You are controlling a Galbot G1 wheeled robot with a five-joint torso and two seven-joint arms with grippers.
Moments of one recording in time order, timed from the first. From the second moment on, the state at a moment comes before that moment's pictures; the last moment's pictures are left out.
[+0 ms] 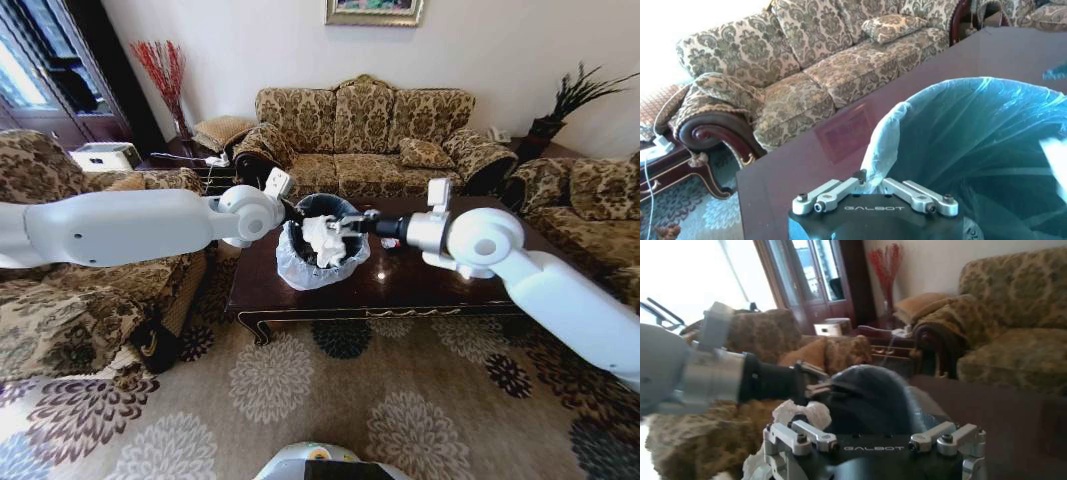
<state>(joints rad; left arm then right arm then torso) 2.27 0.79 -1.74 -1.86 -1.78 0.39 -0.61 -0.10 0.57 -0.26 2.00 1.53 -0.60 0.13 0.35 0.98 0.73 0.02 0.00</state>
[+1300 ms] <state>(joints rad) 2.36 0.97 -1.81 -1.81 -1.73 0.39 -0.59 0.04 0.47 -0.42 1.95 1.57 -0.71 0.13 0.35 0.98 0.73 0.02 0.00</state>
